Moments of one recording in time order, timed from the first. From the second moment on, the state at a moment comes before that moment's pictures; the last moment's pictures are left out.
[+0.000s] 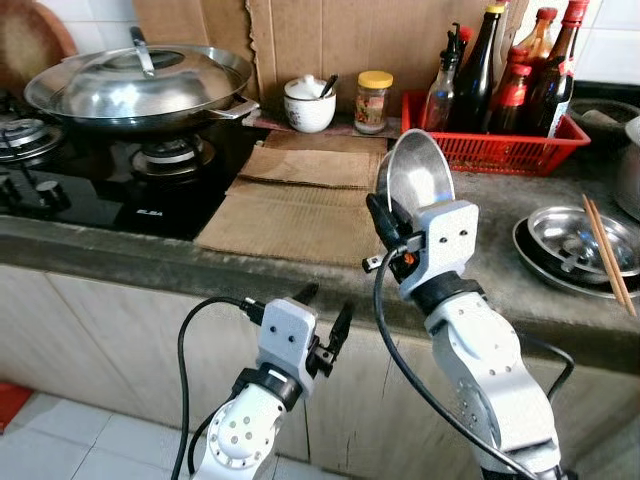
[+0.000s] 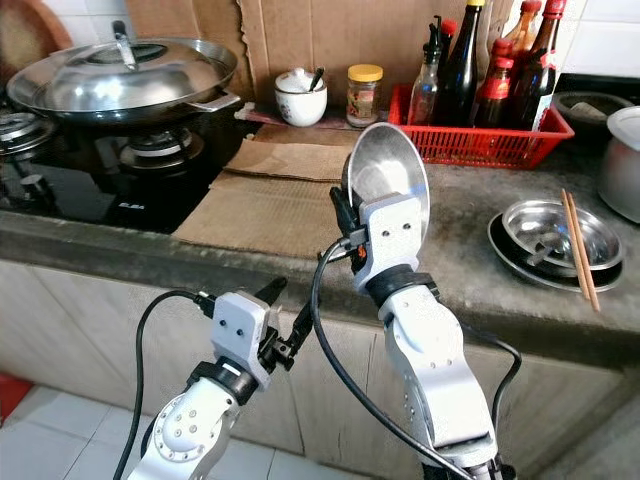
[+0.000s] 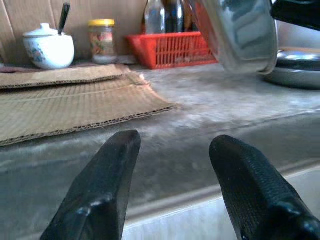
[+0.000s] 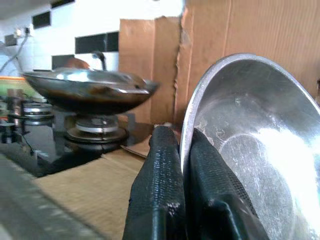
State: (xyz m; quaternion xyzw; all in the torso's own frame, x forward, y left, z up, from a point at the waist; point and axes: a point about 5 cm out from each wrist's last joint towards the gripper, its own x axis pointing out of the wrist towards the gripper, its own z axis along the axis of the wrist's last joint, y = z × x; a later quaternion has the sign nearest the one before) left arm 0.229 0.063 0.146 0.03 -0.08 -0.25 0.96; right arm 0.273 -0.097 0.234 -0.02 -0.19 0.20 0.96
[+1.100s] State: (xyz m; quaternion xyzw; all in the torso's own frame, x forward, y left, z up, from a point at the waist) left arm 0.229 0.067 0.142 0.03 -0.07 -0.24 0.97; right arm 0.254 -0.102 0.192 -0.02 -0.13 0.18 0.97
